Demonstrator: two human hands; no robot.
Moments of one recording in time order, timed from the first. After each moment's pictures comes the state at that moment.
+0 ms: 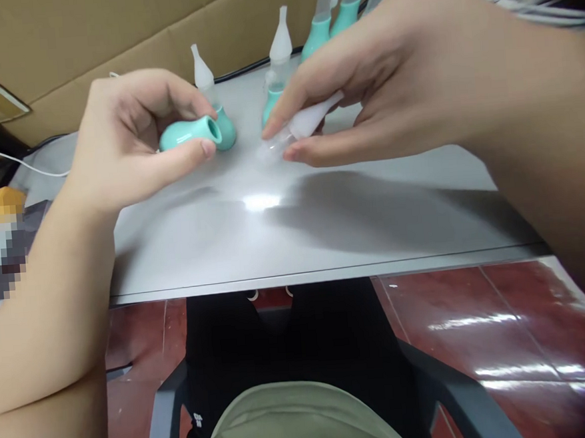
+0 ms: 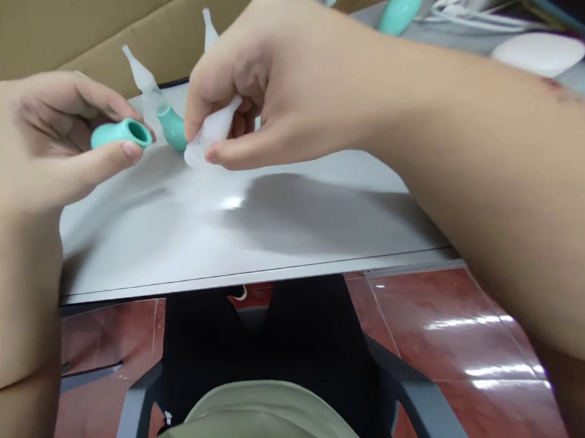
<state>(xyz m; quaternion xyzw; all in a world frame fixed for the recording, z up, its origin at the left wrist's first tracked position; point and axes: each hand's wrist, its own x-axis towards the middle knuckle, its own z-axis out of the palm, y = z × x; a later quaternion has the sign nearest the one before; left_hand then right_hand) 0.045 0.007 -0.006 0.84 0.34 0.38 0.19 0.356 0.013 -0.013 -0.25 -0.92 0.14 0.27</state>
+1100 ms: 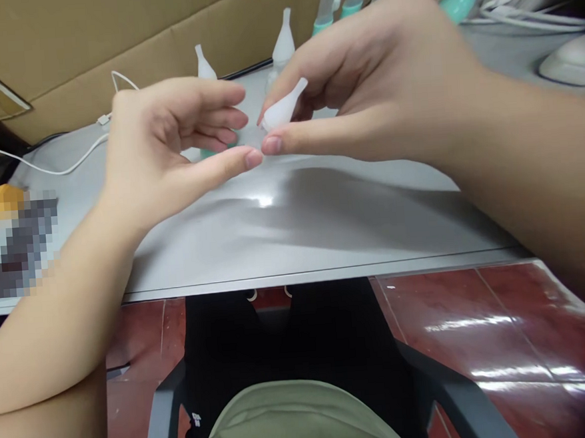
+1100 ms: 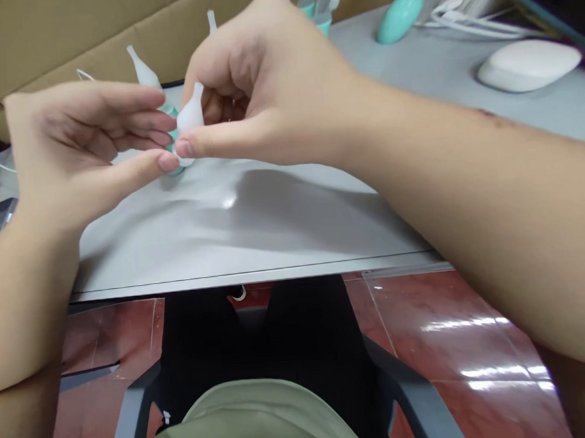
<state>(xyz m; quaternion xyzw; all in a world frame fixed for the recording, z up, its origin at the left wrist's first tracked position) 0.065 0.016 -0.031 0.85 0.23 0.46 0.14 0.338 0.024 -0.022 -0.23 -0.87 0.18 0.40</state>
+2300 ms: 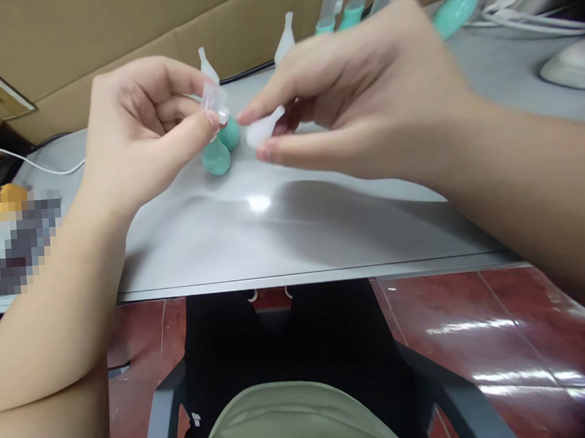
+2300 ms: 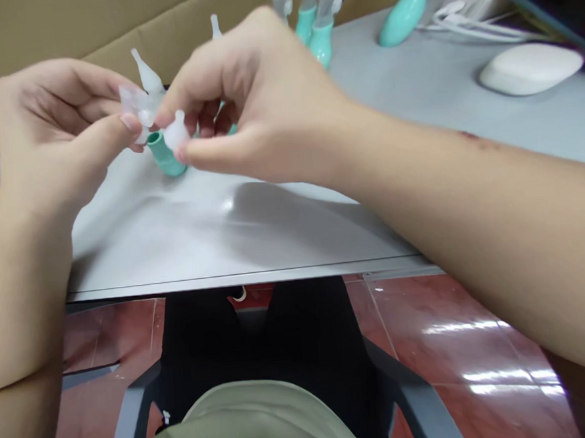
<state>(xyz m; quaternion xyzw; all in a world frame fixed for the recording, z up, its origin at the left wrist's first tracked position) 0.057 0.026 -0.021 0.83 0.28 0.45 0.18 0.324 0.014 -0.025 -0.21 -0.83 0.25 0.45</state>
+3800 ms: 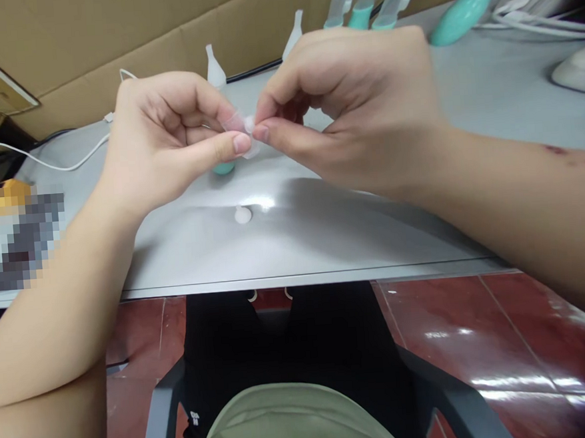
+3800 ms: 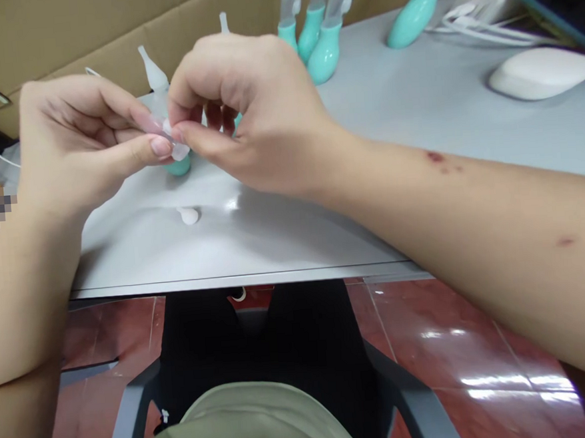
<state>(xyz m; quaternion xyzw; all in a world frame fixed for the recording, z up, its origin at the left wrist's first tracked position) 0.069 0.020 -0.025 0.84 0.25 0.44 0.18 0.314 0.002 -0.027 -0.29 -0.82 0.14 0.46</state>
